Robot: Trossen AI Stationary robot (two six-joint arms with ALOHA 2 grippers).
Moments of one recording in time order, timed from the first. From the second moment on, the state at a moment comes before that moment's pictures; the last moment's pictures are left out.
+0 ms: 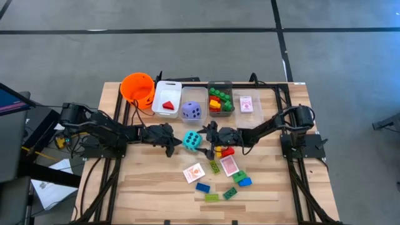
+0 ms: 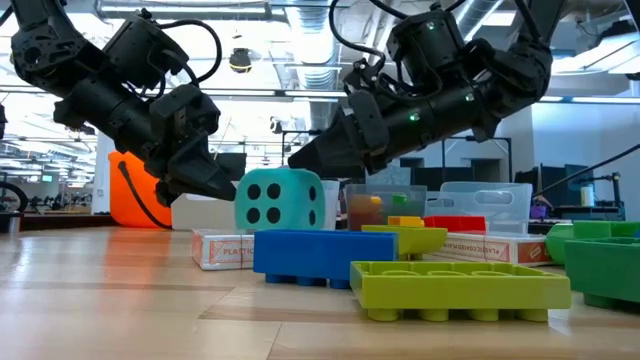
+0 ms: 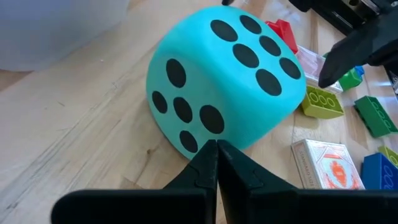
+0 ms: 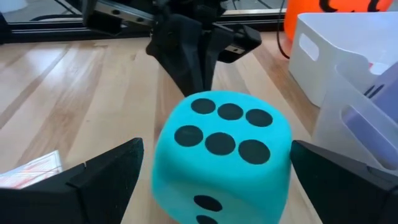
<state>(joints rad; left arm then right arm) -0.01 1.42 0.29 0.58 -0.10 -0.57 0.05 1.90 0.77 0.79 0.16 0.07</state>
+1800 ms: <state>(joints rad) -0.01 1.42 0.29 0.60 -0.10 -0.57 0.06 1.90 0.89 0.49 0.21 0.07</state>
